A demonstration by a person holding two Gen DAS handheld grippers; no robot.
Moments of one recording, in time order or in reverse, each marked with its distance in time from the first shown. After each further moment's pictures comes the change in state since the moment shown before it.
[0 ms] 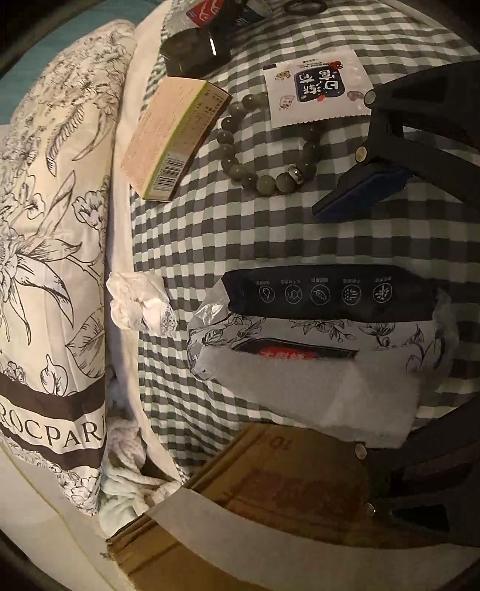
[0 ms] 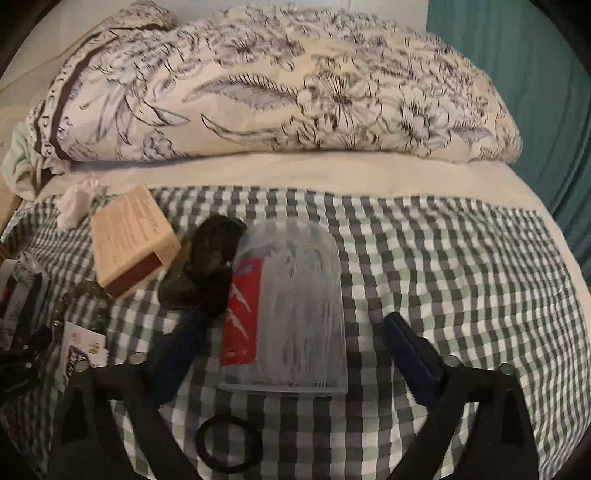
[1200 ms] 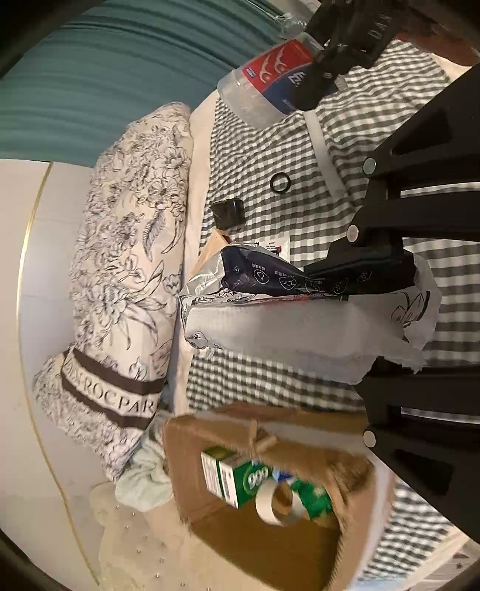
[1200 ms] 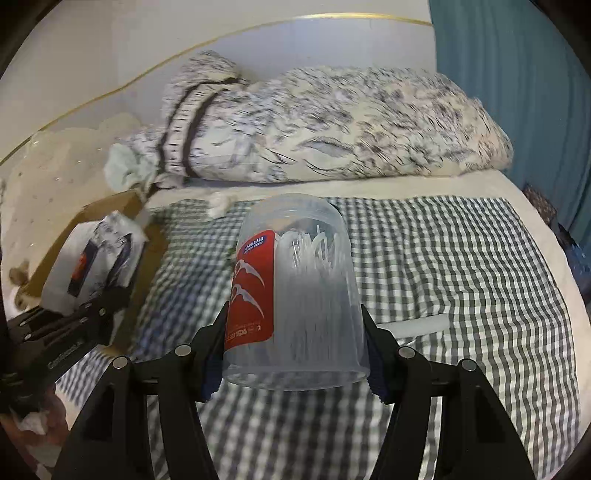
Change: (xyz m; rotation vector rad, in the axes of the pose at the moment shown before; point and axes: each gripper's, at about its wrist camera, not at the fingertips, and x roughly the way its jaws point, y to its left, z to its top) left arm -0.233 0.004 -0.086 -0.117 -0.185 -0.178; right arm -0.243 0.054 -0.104 -0.002 -0.171 0.199
